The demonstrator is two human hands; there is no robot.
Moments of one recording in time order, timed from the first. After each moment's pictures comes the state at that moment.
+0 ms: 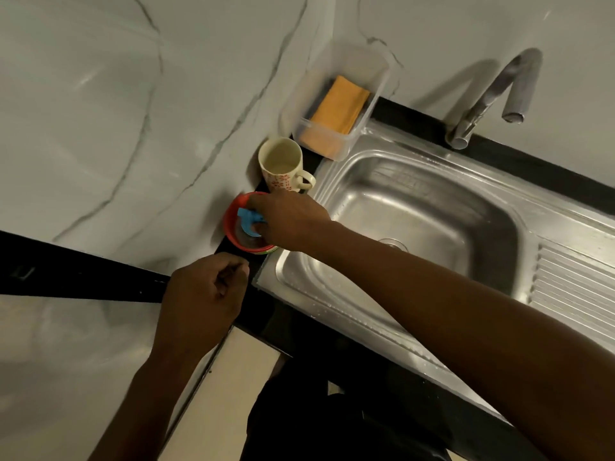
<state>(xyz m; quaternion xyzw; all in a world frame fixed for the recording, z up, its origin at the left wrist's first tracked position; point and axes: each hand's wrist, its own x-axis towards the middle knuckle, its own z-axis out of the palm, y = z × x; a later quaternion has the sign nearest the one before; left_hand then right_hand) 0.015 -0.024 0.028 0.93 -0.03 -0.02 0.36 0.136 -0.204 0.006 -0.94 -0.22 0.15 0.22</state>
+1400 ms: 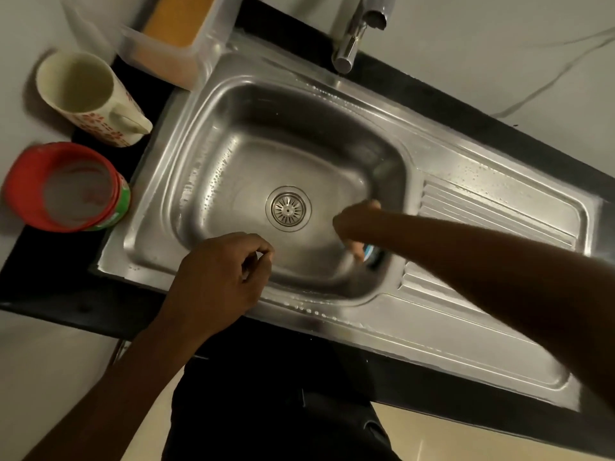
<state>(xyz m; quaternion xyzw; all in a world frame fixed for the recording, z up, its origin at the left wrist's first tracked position) 0.004 -0.210 -0.021 0.87 -0.22 -0.19 0.40 0.046 -0.481 -0.090 -0.78 -0.04 0.59 -0.22</state>
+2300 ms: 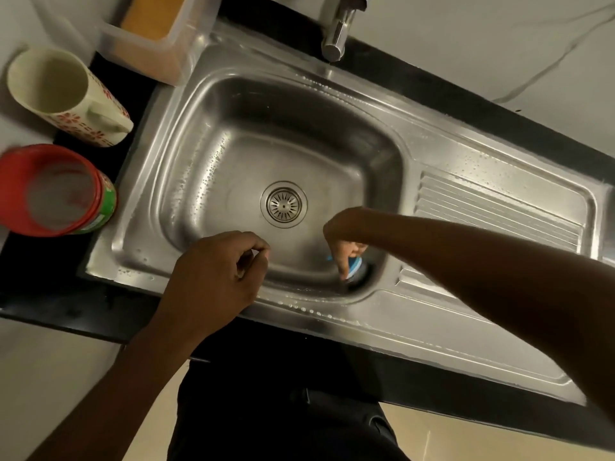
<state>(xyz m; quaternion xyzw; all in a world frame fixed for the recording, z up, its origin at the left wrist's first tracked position) 0.002 -0.221 -0.024 0.87 -0.22 -0.19 0.40 0.040 -0.477 -0.104 -0.68 0.04 0.73 -0.11</state>
